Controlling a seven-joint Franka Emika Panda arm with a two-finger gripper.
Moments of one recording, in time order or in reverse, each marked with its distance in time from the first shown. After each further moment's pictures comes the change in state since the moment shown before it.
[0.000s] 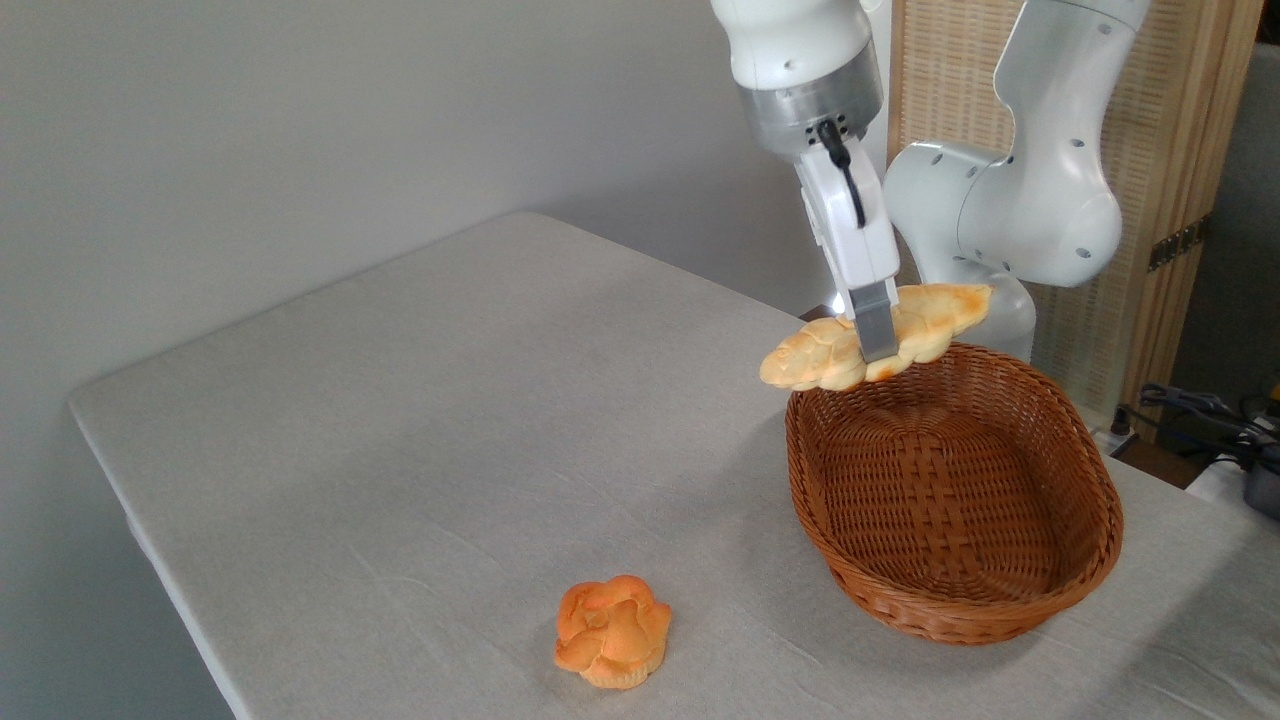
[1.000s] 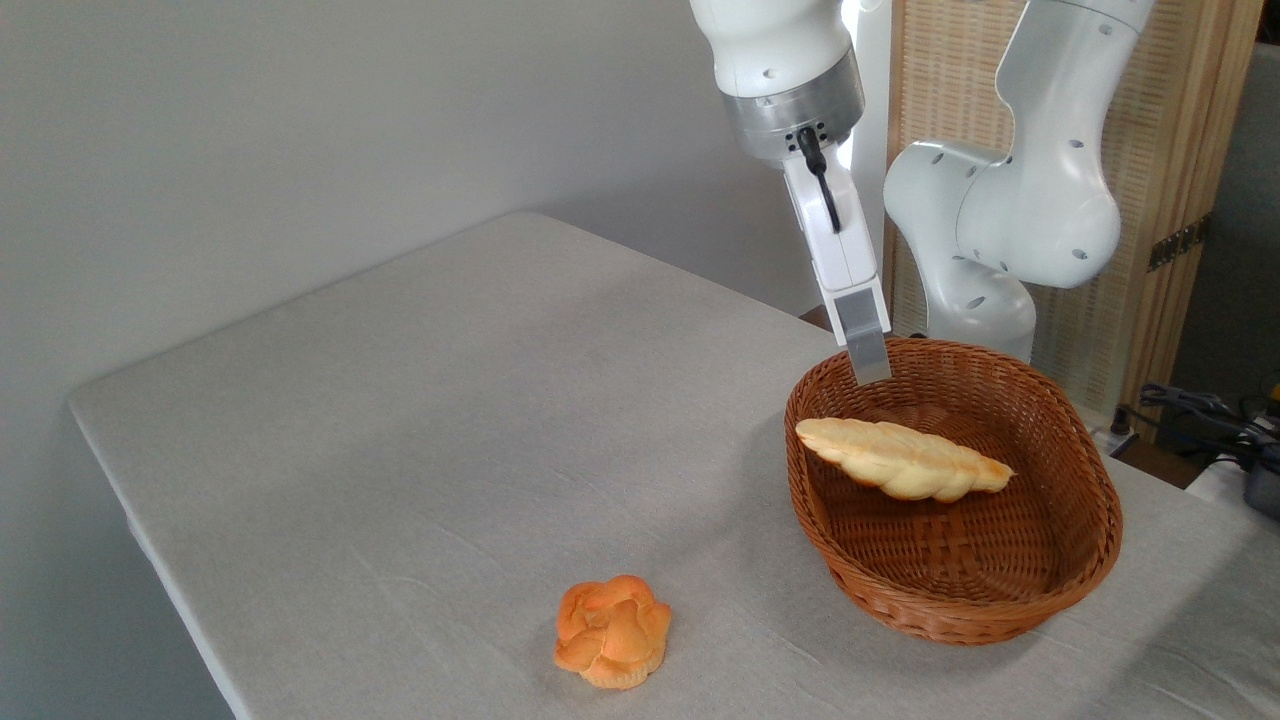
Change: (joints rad) arm -0.029 0.002 0.000 -0.001 0.002 0.027 0.000
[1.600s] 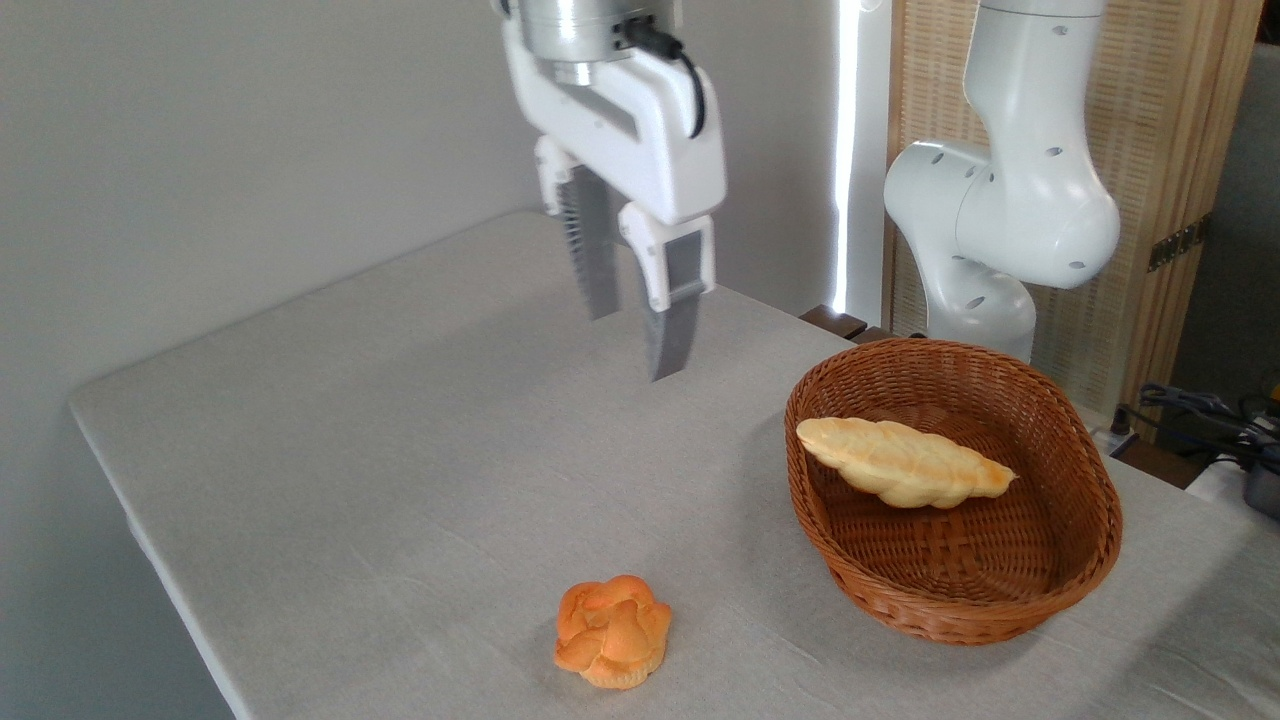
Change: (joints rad) arm -0.008 0.411 -0.006 0.549 -0.210 0.091 -0.506
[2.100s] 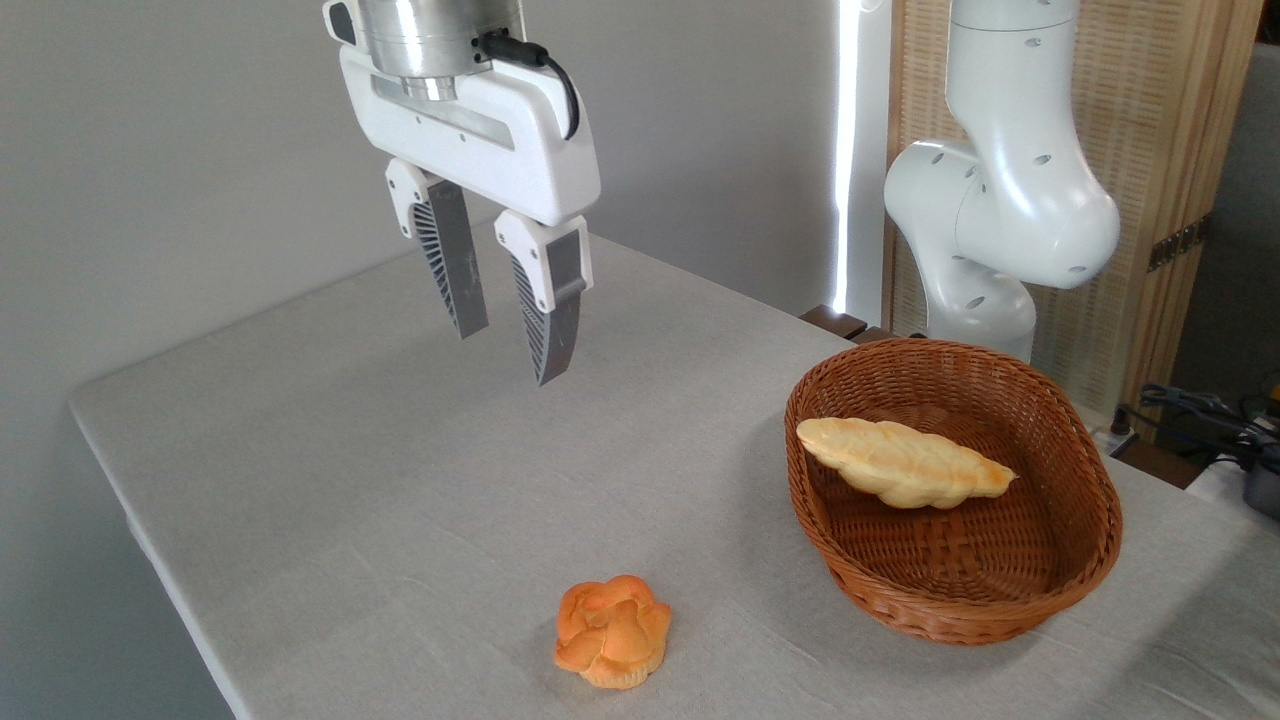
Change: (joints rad) arm -0.004 0.156 -0.089 0.166 -0.023 0.015 -0.310
